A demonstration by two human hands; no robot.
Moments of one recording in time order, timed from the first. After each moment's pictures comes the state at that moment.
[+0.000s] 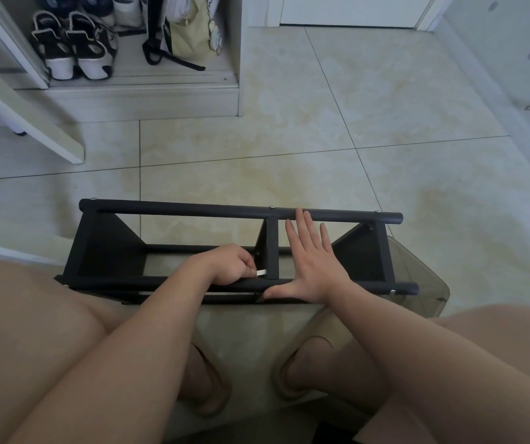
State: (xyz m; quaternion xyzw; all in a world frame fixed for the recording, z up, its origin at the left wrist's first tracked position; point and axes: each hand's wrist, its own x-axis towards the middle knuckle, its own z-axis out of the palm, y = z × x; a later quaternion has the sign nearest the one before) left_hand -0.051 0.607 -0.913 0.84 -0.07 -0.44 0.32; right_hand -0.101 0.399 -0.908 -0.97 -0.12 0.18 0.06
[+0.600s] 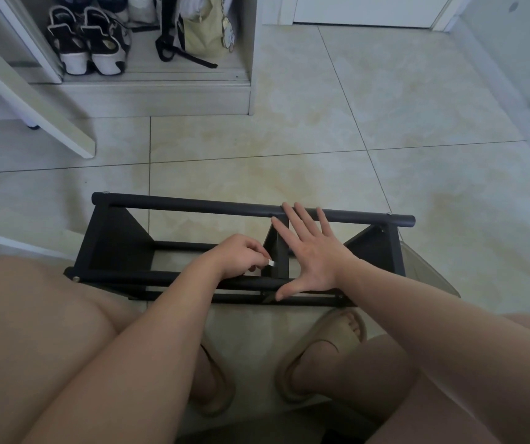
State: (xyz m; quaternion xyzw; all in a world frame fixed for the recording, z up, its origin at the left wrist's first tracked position) left_hand -0.050 0.607 -0.911 0.79 0.02 -0.40 0.47; right_hand -0.067 0.399 -0.900 -0.95 -0.25 0.19 -0.03
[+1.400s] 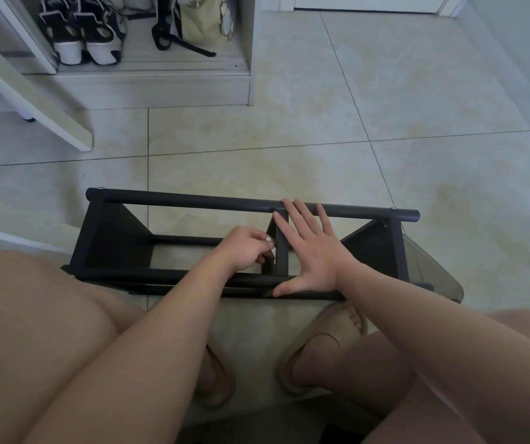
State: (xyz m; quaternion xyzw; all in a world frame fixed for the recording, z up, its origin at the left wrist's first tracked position) left_hand -0.053 0.587 -0.912 0.76 0.09 -0.35 0.54; right_hand -0.078 0.398 -0.906 -0.96 -0.25 0.15 0.01
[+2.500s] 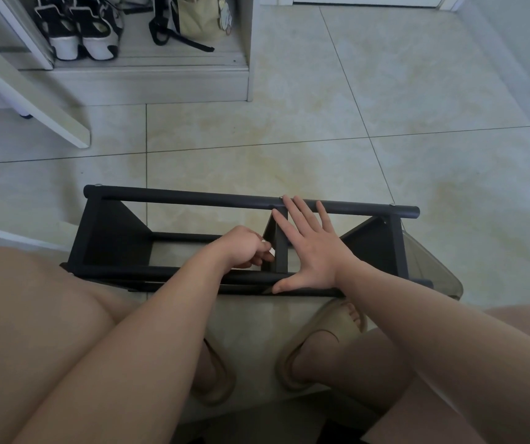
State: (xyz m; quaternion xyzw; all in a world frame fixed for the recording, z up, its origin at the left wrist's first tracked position) left_hand -0.047 0.590 -0.916 0.75 0.11 -0.43 0.50; right_hand -0.079 0.397 -0.908 -0.96 -0.25 0.14 0.01
